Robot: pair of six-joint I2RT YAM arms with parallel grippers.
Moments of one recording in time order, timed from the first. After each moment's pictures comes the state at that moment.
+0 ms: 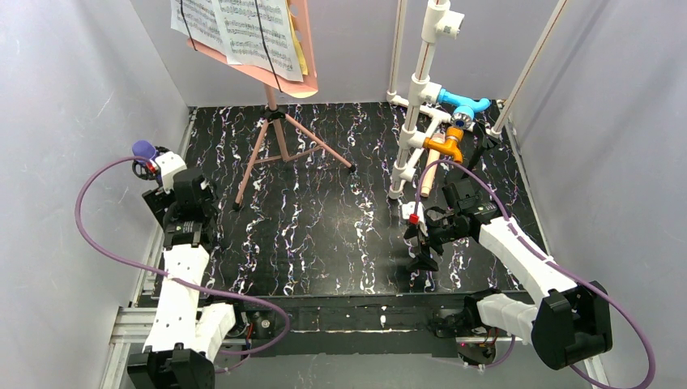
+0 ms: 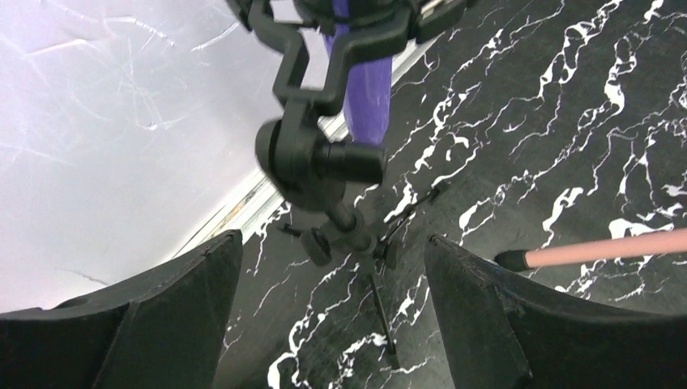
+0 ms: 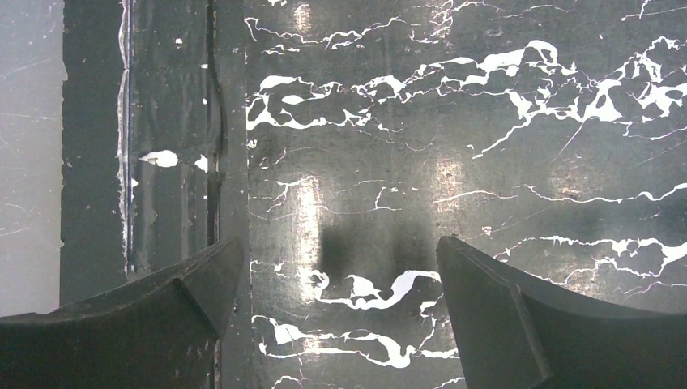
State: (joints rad) left arm 0.06 0.83 0.78 -0.48 -0.72 -0.17; right arm 0.35 1.10 0.72 -0.84 -0.91 -1.02
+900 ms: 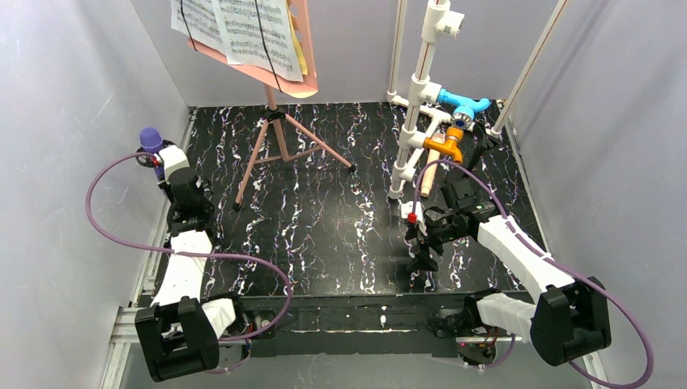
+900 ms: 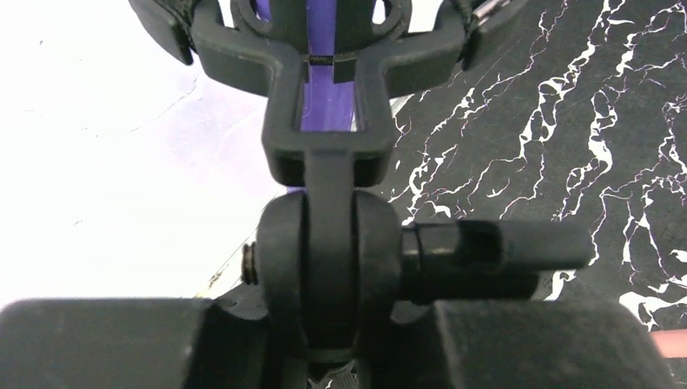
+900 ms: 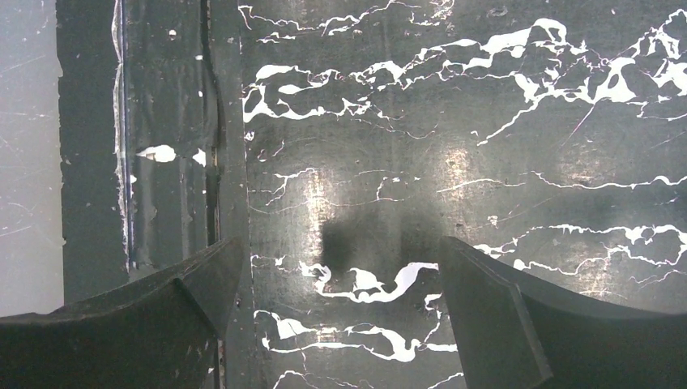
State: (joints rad) left arm 0.21 1.04 0.63 0.09 -0.54 0.02; right arm 0.35 1.12 0.72 -0.84 -0.88 -1.00
